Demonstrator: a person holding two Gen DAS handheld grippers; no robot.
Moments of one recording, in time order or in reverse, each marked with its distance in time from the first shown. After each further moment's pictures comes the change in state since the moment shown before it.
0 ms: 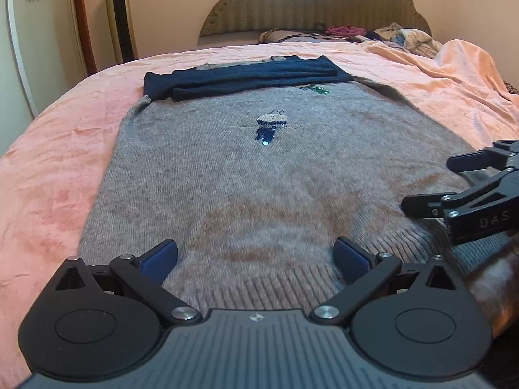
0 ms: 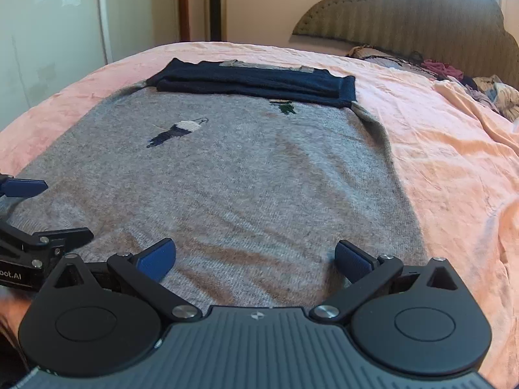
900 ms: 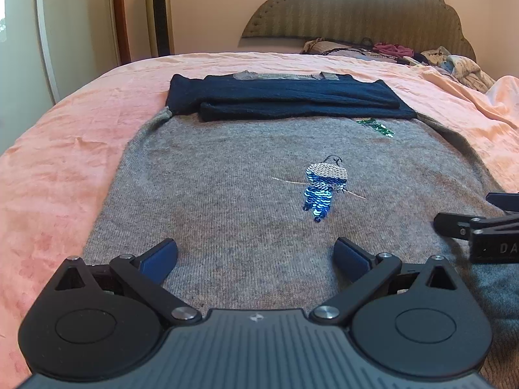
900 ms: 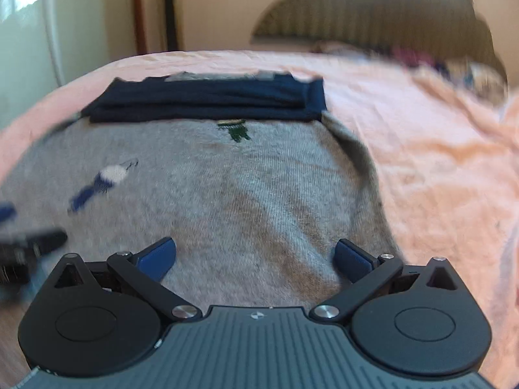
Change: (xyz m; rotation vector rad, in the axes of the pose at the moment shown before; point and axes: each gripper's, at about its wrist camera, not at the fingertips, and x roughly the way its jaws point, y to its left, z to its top) left arm 0.074 0.020 0.058 -0.129 -0.014 0.100; right arm 0.061 -0.032 0.037 0.096 -0.053 -0.105
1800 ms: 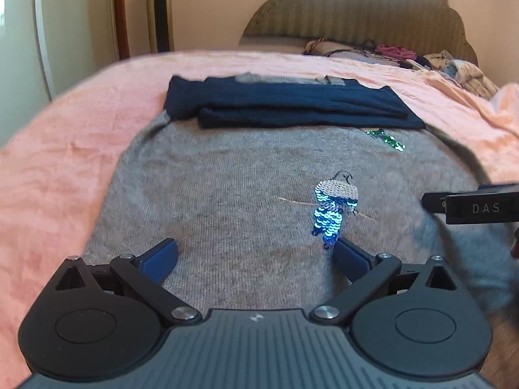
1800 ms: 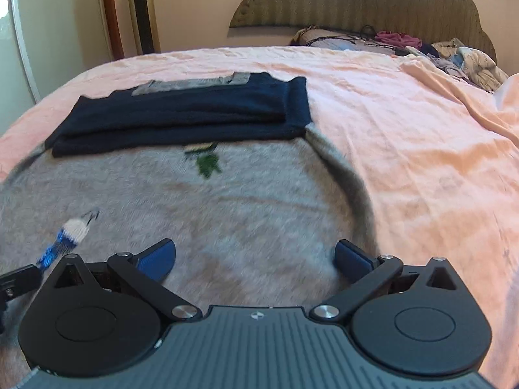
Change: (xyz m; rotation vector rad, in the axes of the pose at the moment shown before) left arm 0.016 0.001 0.013 -0.007 -0.005 0.004; right arm 0.042 -0.012 0.044 0.081 0.085 -0.053
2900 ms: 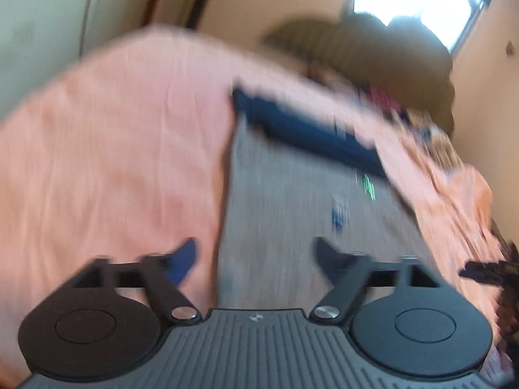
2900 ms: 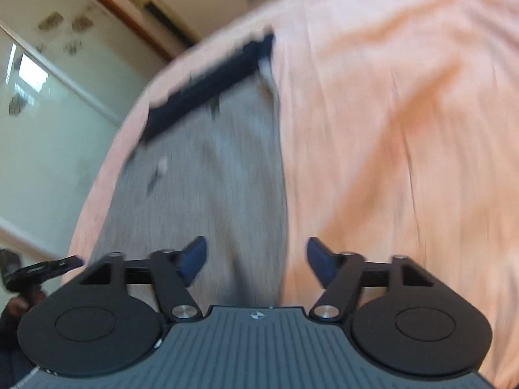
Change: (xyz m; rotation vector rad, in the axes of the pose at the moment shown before) left arm -0.126 0.149 0.011 -0.313 -0.033 -0.209; right arm -0.134 -0.167 -0.048 0.320 0.140 0.458
